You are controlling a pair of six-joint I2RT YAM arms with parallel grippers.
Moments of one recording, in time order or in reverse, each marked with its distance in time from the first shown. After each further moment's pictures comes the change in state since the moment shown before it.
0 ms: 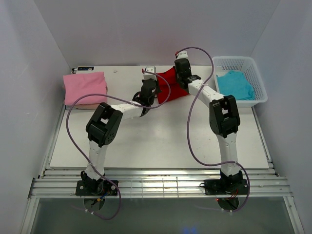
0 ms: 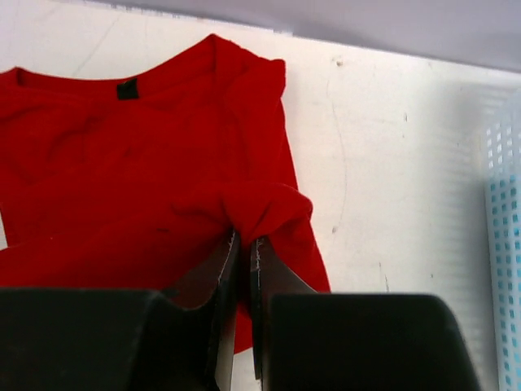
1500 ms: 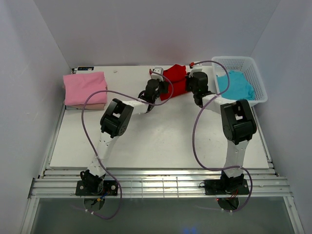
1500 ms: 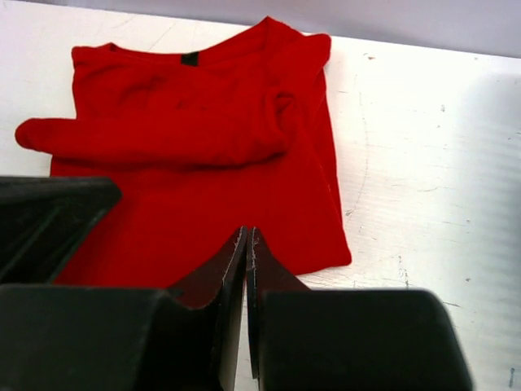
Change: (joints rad) left arm 0.049 0.356 0.323 0.079 0.344 -0.071; right arm -0.120 -0.186 -0.520 0.560 -0.330 0.032
